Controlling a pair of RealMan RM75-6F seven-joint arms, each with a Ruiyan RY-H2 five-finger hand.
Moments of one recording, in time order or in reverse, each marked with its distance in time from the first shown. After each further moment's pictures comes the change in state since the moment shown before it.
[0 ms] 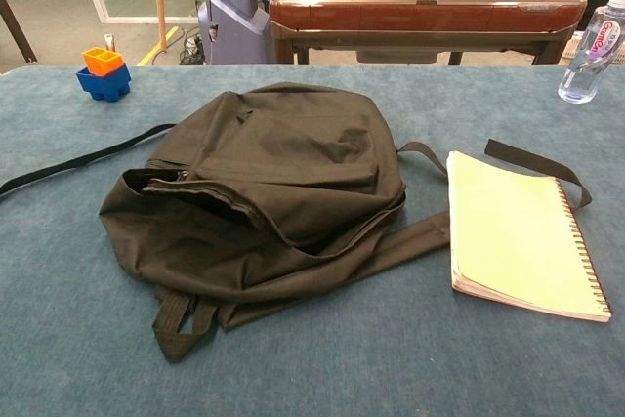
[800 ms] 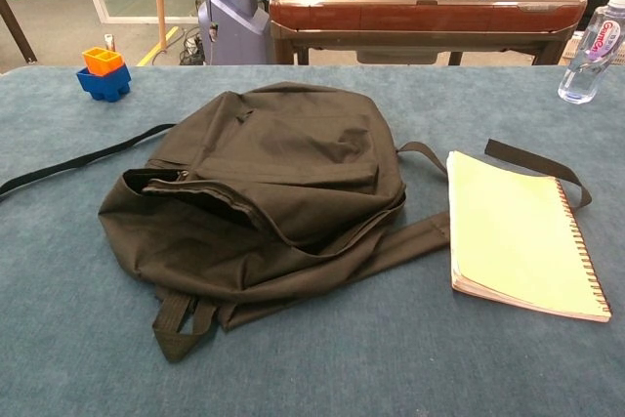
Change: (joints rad) left arm 0.015 0.012 0.012 -0.010 0.015 0.015 -0.003; right arm 0.090 0.064 -0.016 -0.058 -0.065 -0.138 -0.018
